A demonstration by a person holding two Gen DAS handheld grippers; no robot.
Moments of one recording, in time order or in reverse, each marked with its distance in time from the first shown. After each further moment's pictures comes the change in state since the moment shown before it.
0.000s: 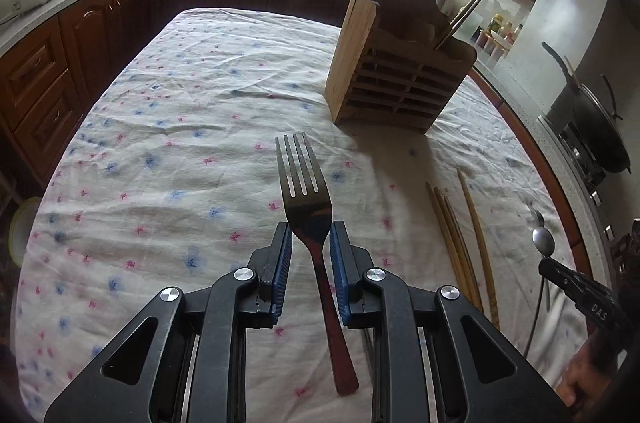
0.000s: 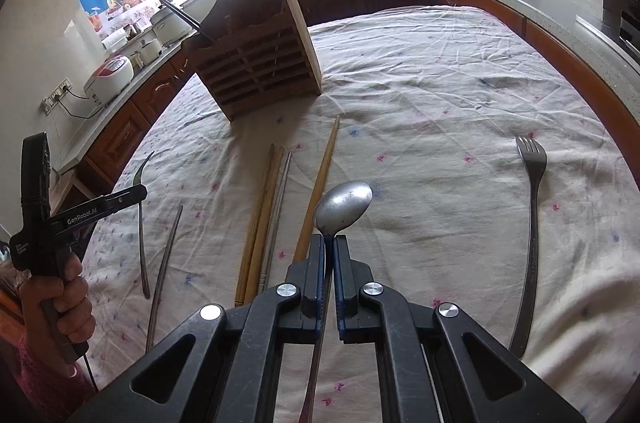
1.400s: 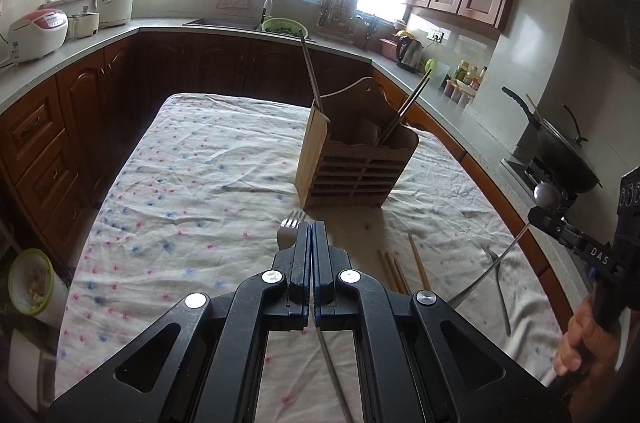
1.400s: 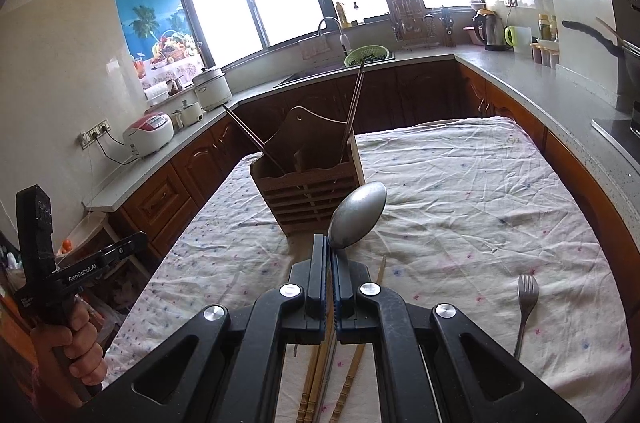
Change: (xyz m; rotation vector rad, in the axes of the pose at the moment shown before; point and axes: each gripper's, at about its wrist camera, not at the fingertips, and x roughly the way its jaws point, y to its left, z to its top) left arm -0.072 -0.013 0.033 0.063 -0.195 -0.053; right arm -0.060 0.037 0.066 -0.077 -0.271 0.083
